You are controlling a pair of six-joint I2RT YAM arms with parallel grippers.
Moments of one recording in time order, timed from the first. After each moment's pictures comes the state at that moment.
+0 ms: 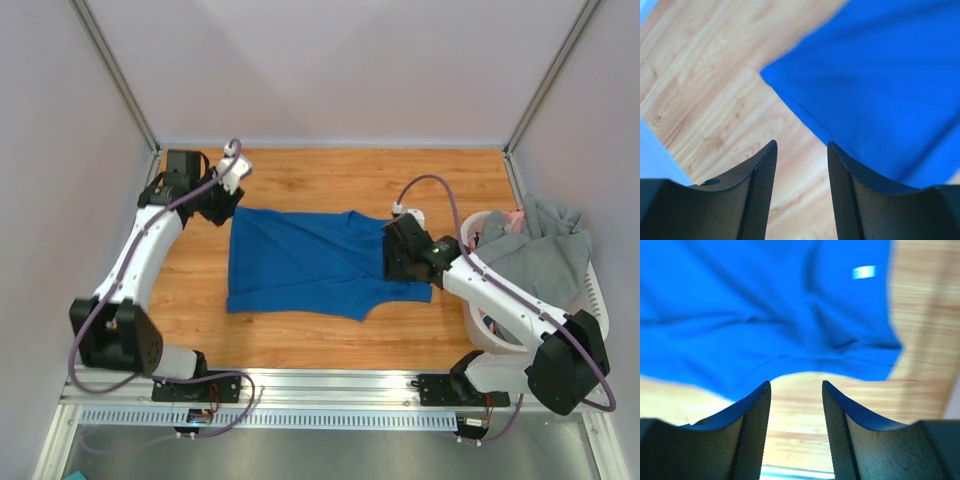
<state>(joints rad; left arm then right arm) -0.08 1.50 1.36 -0.70 0.29 0.57 0.59 1.28 0.96 -0.73 0.24 0.54</state>
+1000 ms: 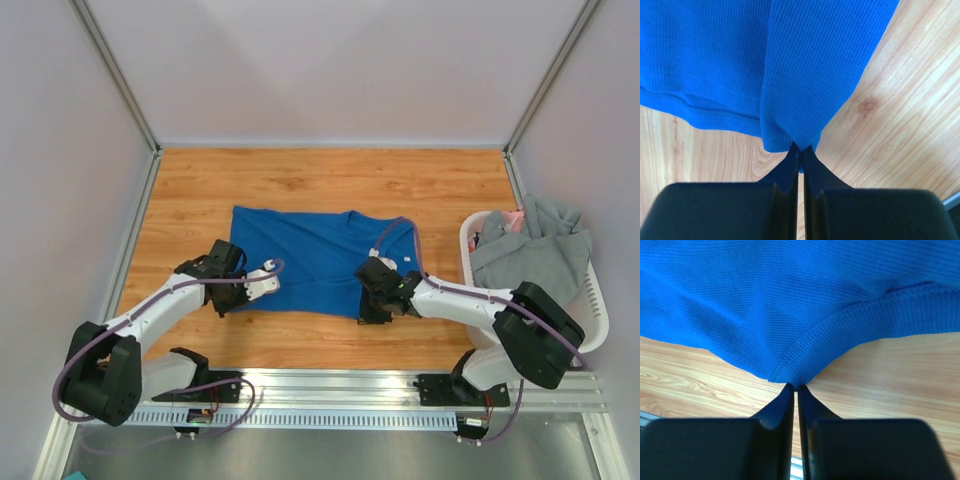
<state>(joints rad) -0.36 1.19 0.60 -0.69 0.11 0.83 0.85 1.43 0.68 -0.40 0.01 0.93</state>
